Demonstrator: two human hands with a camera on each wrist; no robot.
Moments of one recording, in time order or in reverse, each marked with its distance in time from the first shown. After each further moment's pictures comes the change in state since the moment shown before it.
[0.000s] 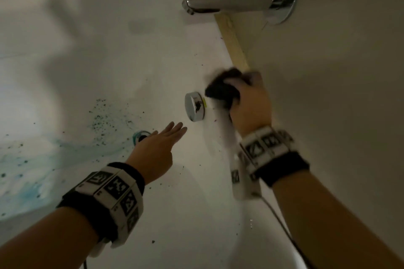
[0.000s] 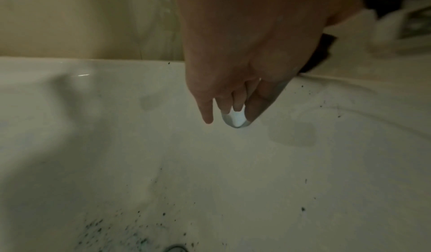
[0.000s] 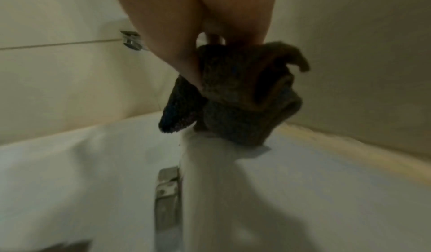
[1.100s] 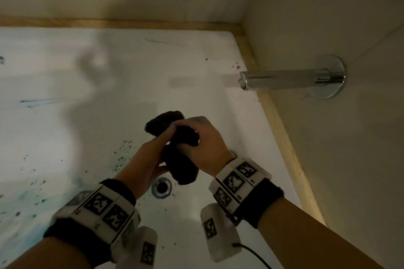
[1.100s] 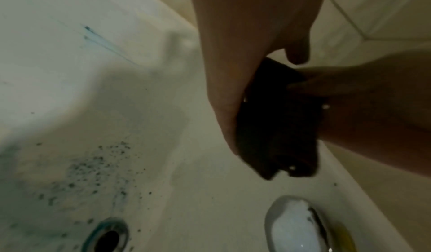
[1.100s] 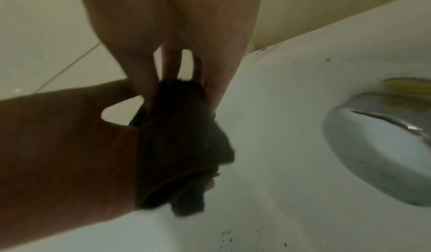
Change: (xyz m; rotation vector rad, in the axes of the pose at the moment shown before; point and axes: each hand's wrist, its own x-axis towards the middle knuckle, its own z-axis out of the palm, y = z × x) left_hand 0.012 -0.054 -0.087 -1.430 0.303 -0.240; right_hand 0.044 -0.115 0.072 0.469 -0.327 -0.340
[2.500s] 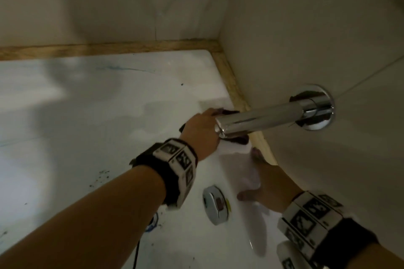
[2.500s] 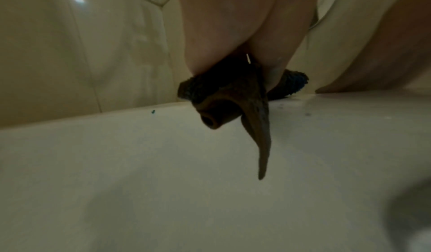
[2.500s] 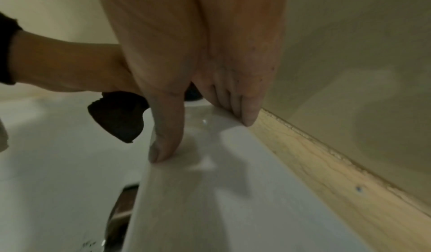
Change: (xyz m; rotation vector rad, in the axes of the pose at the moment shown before) left_hand 0.136 0.061 0.106 1.153 -0.117 0.983; right_hand -0.014 0.069 -0.124 -0.399 -0.290 0.699
